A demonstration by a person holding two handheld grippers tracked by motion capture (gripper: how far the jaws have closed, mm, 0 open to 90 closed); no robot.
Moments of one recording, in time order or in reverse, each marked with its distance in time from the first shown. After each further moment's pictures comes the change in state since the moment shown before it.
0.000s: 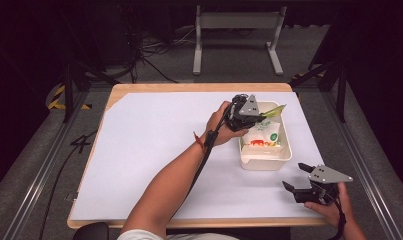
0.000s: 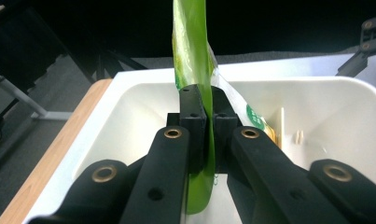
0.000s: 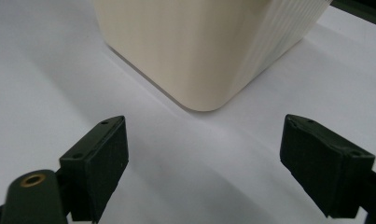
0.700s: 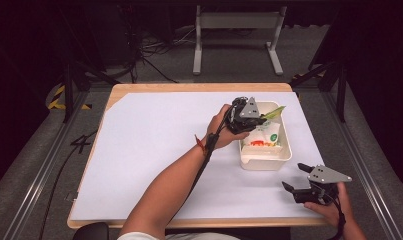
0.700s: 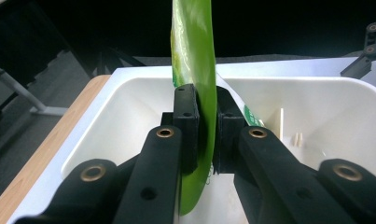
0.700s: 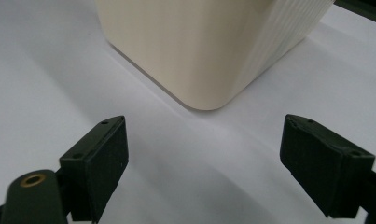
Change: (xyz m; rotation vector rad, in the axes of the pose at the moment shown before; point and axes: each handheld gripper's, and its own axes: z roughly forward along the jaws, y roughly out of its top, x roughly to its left) left arm -0.006 -0.005 0.004 -0.002 0.017 -0.024; right arm 0.000 0.000 0.001 0.008 0.004 -0.003
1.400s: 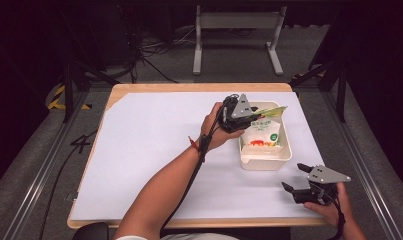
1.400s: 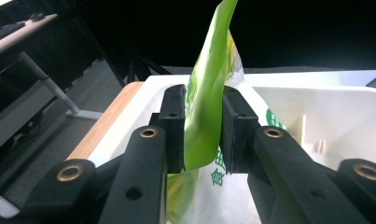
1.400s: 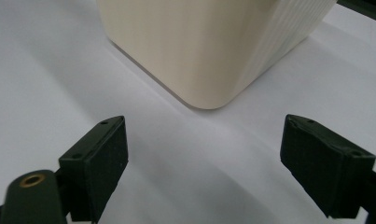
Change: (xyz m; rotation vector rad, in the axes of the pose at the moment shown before) left arm 0.001 -0.001 -0.026 -0.044 0.120 -0.008; right arm 0.001 0.000 0.001 0.005 0.002 -0.011
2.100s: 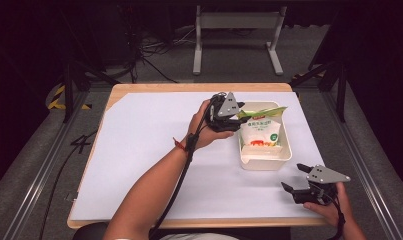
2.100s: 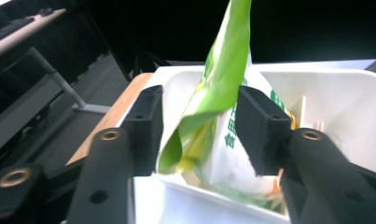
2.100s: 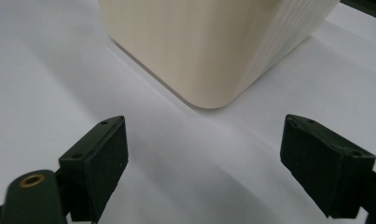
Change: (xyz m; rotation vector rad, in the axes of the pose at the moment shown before) left arm 0.012 -0.010 -0.034 0.023 0.007 -0.002; right arm 0.000 0.000 0.001 0.007 0.008 0.000
